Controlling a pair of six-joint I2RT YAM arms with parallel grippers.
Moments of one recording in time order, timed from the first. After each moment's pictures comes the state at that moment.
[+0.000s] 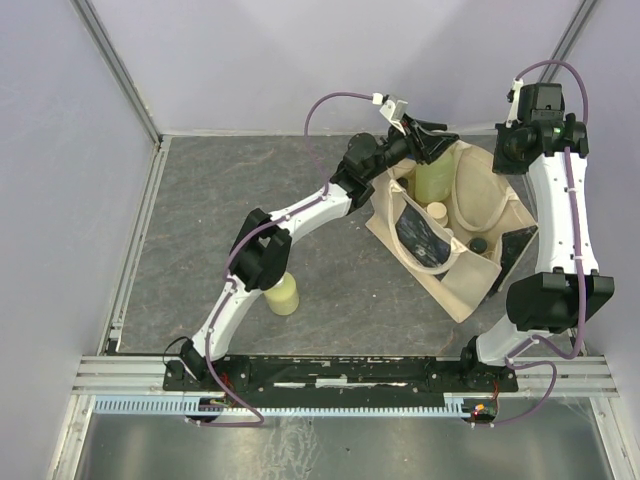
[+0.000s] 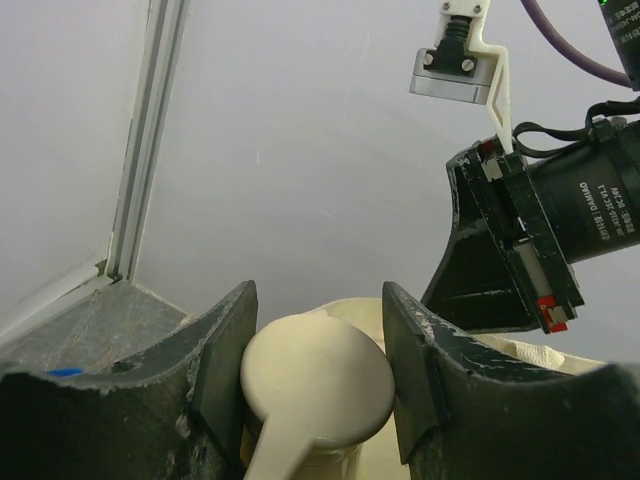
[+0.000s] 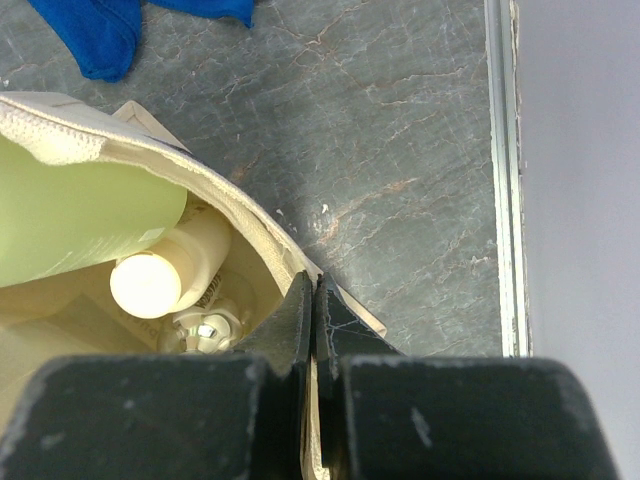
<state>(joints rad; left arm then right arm) -0.79 2.42 2.14 0.74 0.31 -0.54 -0.10 1.62 1.89 -1.14 0.11 0.03</state>
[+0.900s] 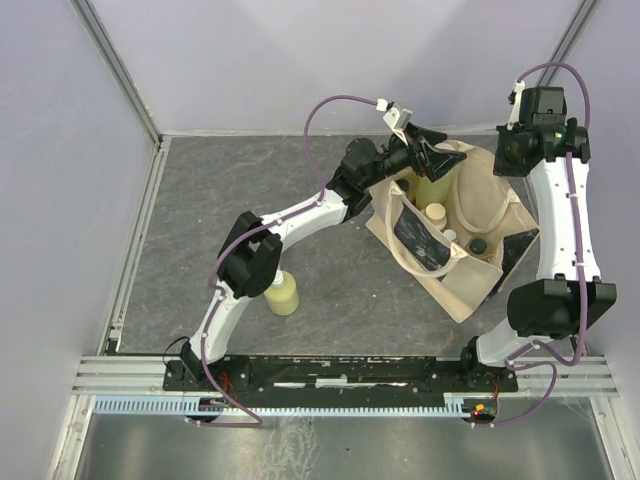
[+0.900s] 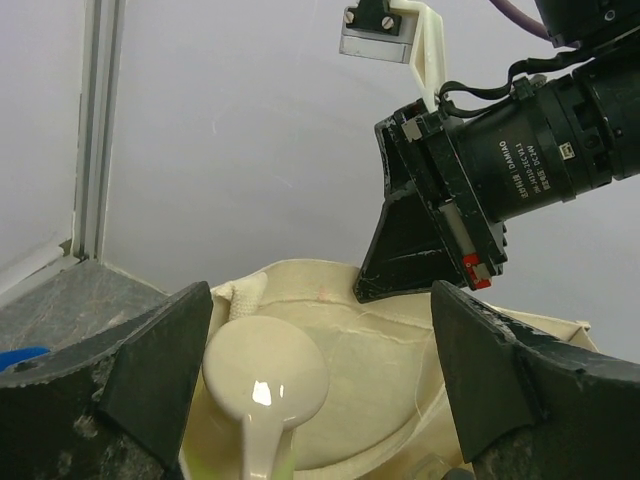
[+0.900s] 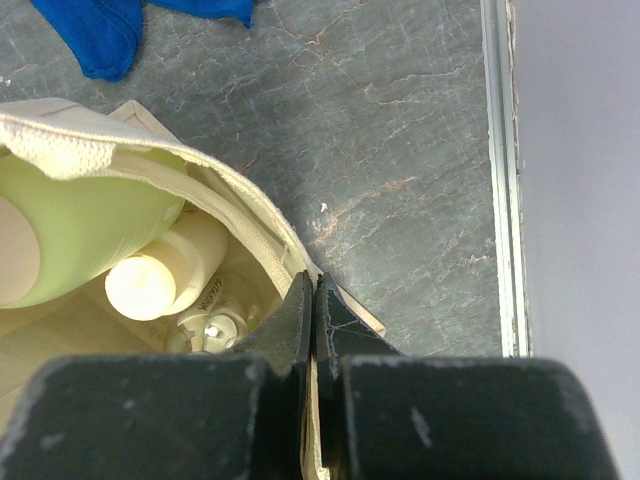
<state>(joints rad) -0.83 2.27 1.94 0.76 0.38 -0.50 -0.10 1.59 1.85 -1.11 0.11 0.02</state>
